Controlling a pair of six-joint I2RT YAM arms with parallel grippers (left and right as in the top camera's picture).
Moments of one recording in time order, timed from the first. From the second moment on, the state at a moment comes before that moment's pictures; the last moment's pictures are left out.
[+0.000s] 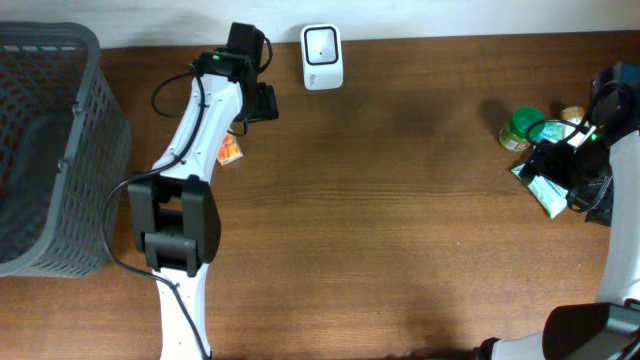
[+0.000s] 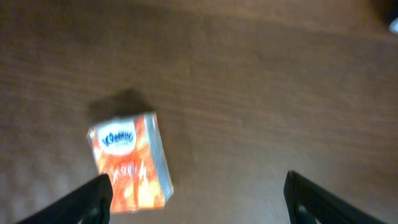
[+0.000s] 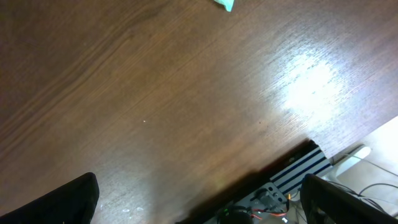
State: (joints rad) left arm -0.22 2.30 2.10 -1.06 -0.17 -0.36; right arm -0.31 1.63 1.73 -1.64 0.09 0.38
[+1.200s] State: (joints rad) left arm -0.40 2.19 1.85 -1.07 0.74 0.23; right arm -0.31 1.63 1.73 -1.64 0.09 0.38
